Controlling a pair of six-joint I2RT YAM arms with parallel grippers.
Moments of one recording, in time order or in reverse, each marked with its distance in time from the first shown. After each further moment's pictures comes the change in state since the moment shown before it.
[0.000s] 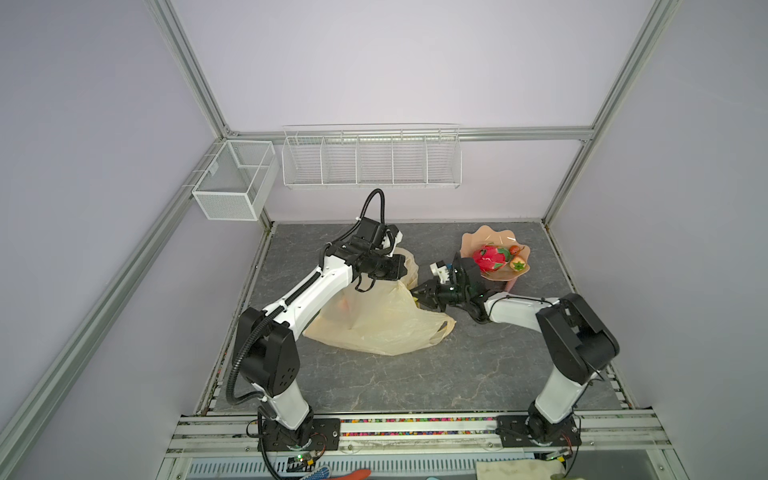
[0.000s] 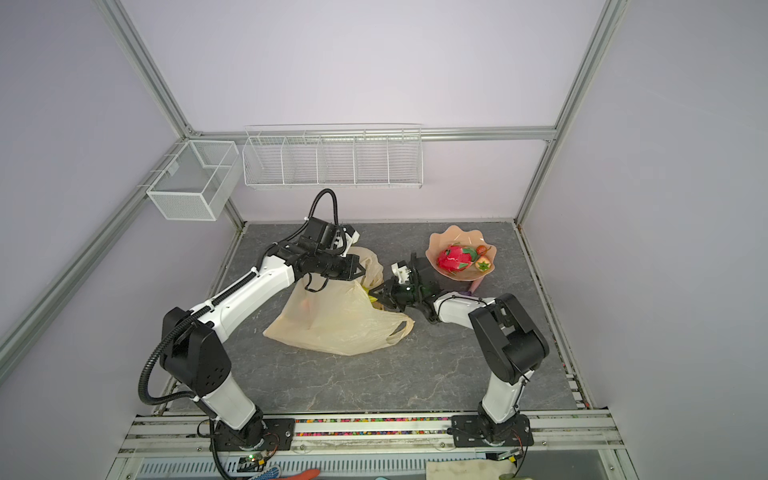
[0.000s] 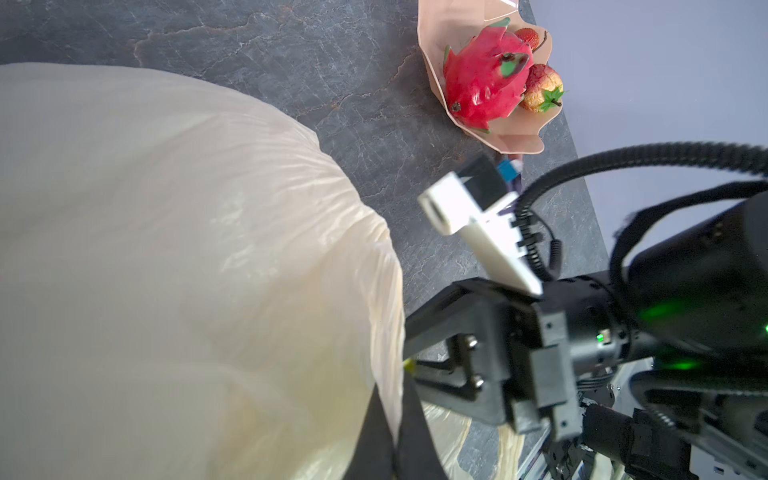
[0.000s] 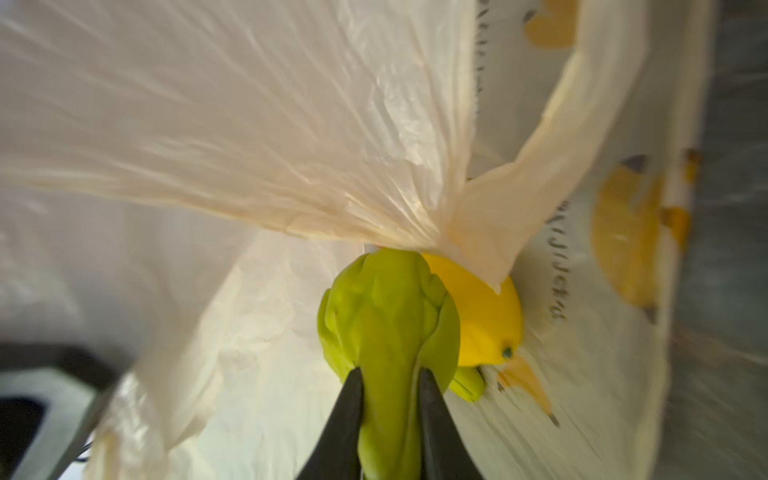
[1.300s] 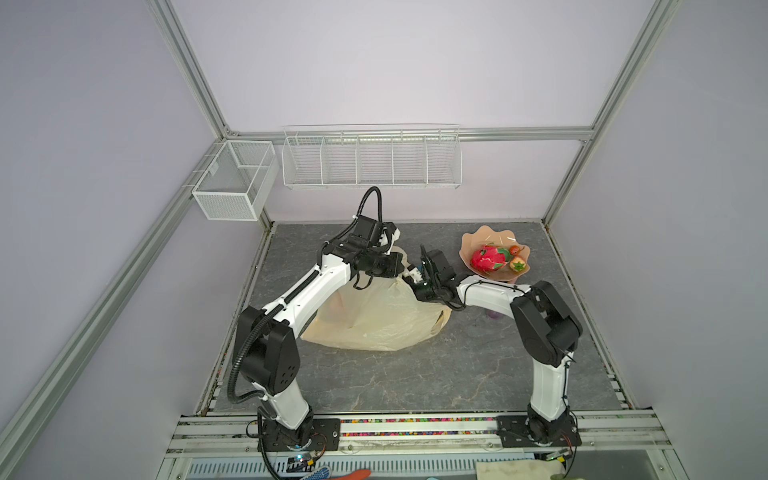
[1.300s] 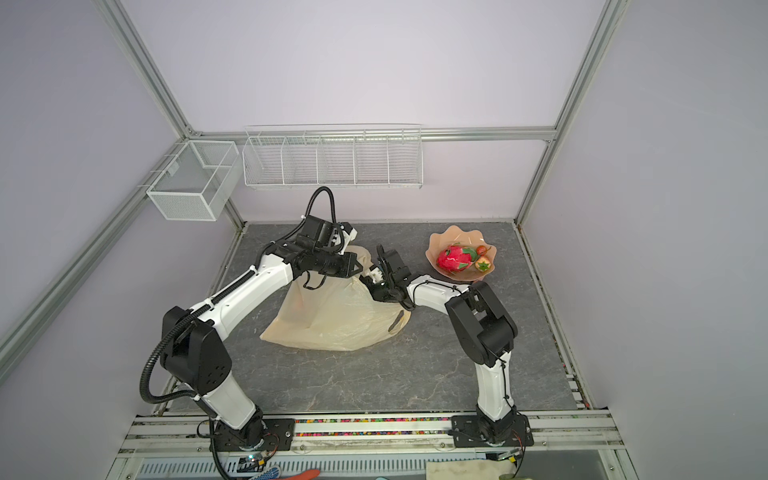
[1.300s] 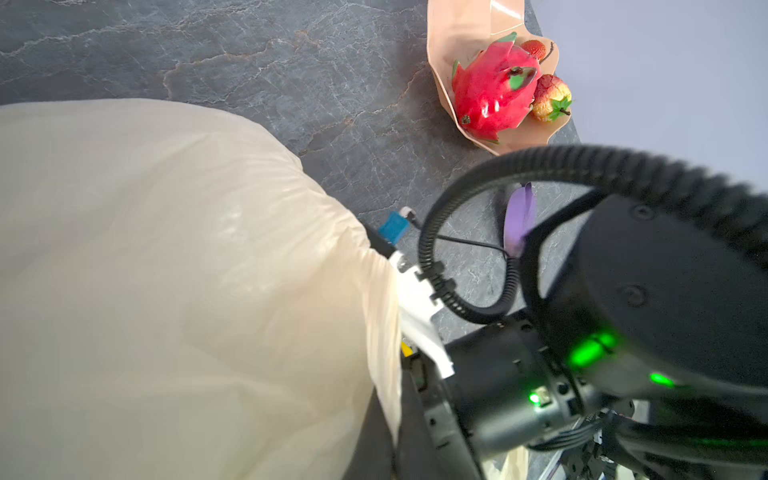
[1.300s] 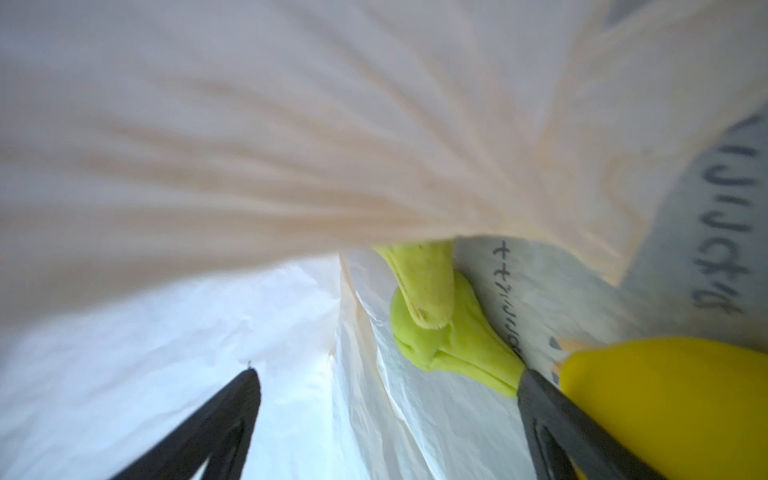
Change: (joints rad) left arm 0.026 0.004 -0.001 0.012 -0.006 0.040; right arm 0.079 0.124 0.325 -0.510 -0.048 -0.127
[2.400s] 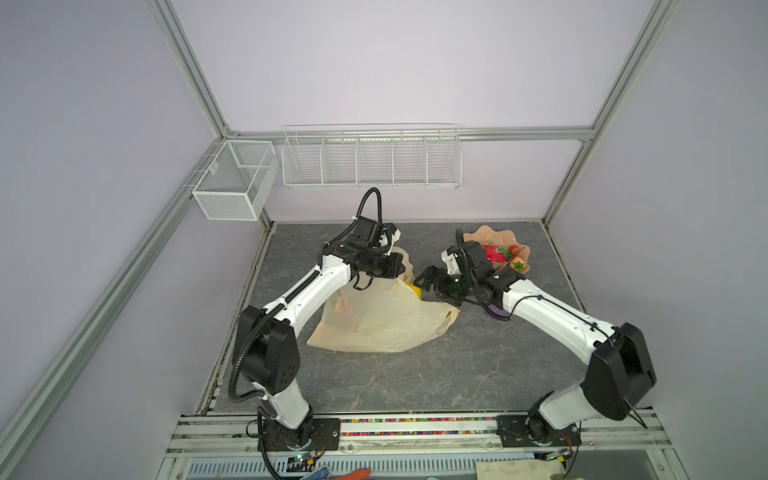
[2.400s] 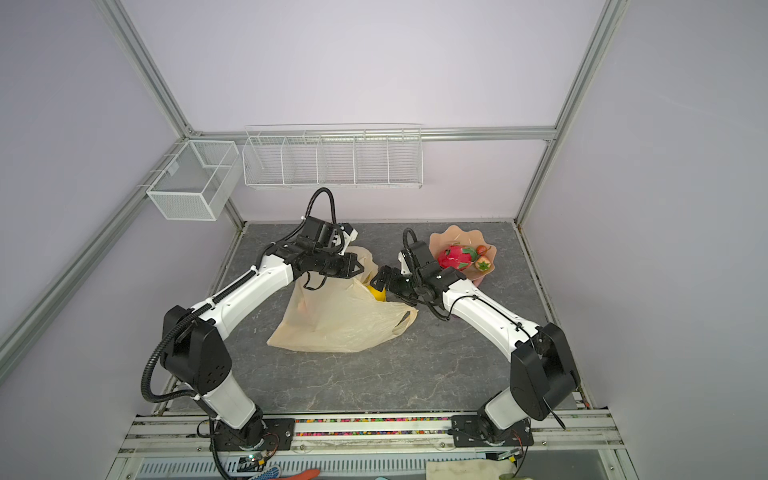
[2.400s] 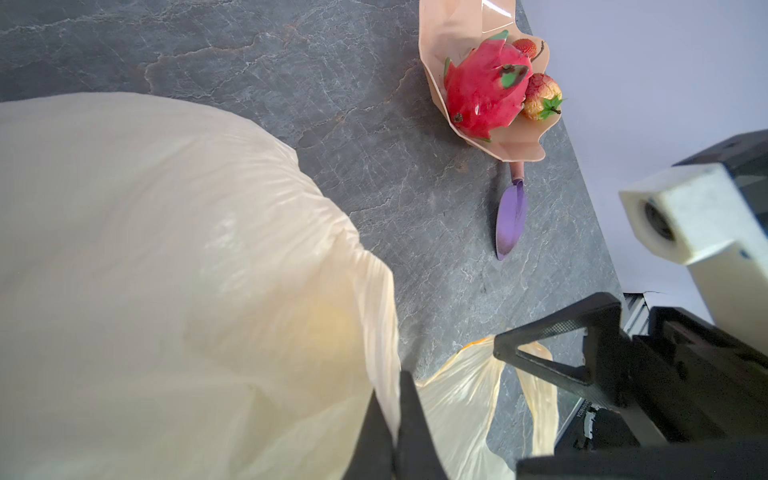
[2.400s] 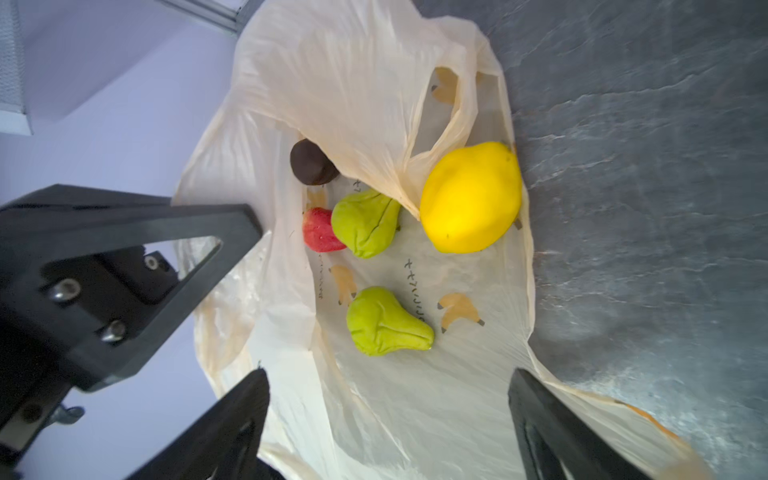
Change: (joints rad) left arm 0.002 0.000 -0.014 0.024 0.029 -0.011; right arm -0.031 -0.425 -0.076 -0.350 0.483 -0.192
